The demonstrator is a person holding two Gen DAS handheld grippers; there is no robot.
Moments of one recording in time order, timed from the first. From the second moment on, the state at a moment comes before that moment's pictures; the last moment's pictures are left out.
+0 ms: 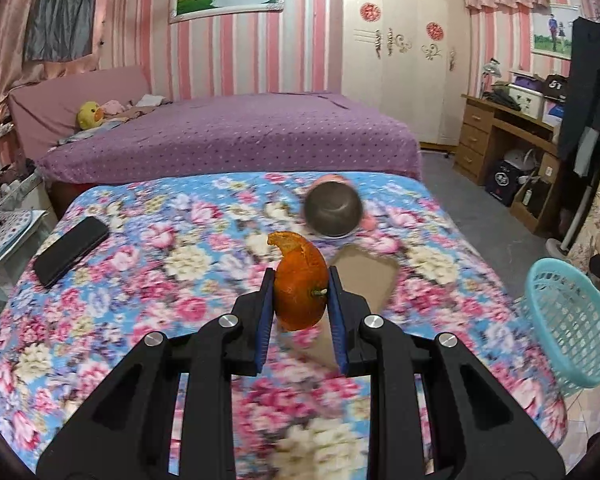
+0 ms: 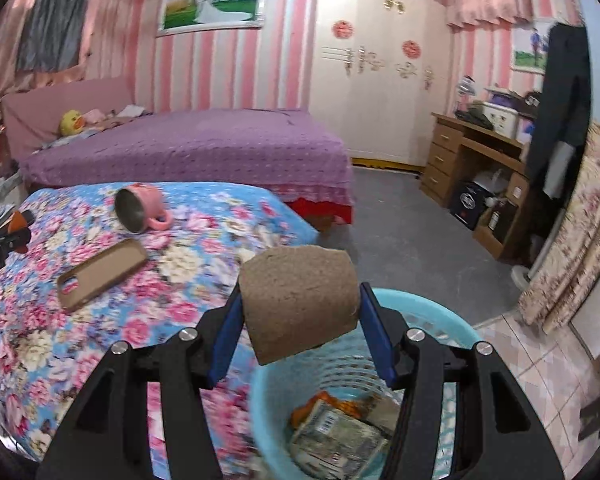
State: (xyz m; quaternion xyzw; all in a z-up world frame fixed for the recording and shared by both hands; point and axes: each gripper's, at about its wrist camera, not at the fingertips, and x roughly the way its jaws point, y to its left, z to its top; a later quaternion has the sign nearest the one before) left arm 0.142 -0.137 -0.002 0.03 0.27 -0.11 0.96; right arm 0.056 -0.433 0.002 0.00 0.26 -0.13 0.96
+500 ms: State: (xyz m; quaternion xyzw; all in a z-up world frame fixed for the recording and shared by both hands) left arm 0.121 -0.276 0.000 0.05 0.25 -0.23 0.94; right arm 0.013 -0.534 -0.018 0.03 0.25 -0.22 0.94
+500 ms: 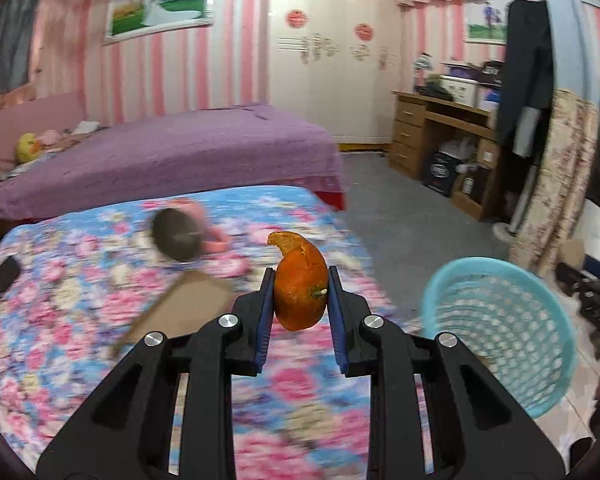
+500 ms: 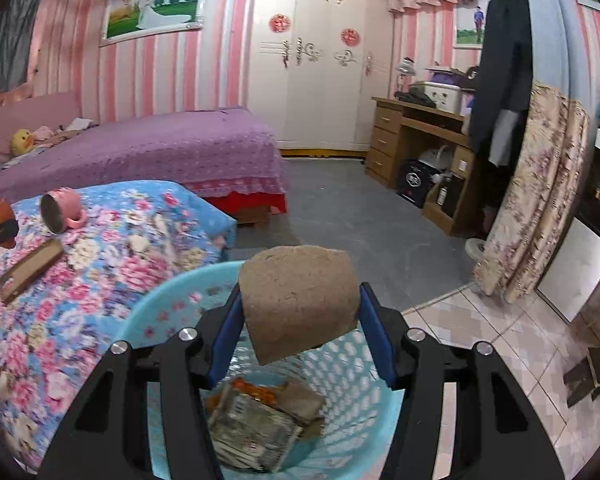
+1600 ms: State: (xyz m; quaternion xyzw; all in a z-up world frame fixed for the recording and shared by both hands) left arm 0.113 -0.370 -0.028 0.09 0.28 -0.24 0.93; right arm -0.002 -0.583 -0.030 0.08 0.25 -0.22 0.94
